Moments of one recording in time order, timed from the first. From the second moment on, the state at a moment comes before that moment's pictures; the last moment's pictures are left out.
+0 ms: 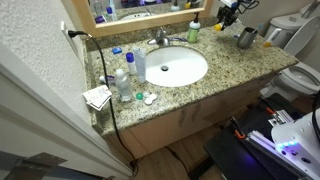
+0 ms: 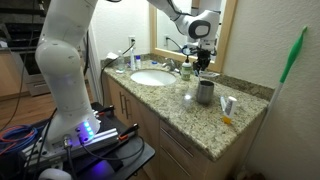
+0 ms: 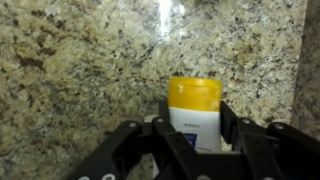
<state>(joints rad) -0.14 0.50 -0.22 -1.69 0.27 2.23 1.22</state>
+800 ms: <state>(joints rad) 0.01 -0.04 -0.20 -2.24 -0.51 2.24 1.35</state>
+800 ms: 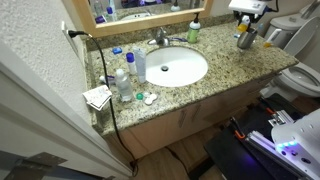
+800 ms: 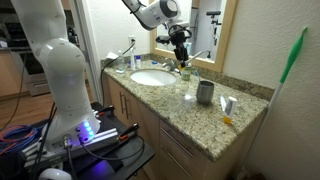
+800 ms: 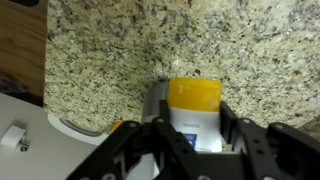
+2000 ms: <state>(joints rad) -0.22 -0.42 -0.19 -2.55 -1.31 2.20 2.03</state>
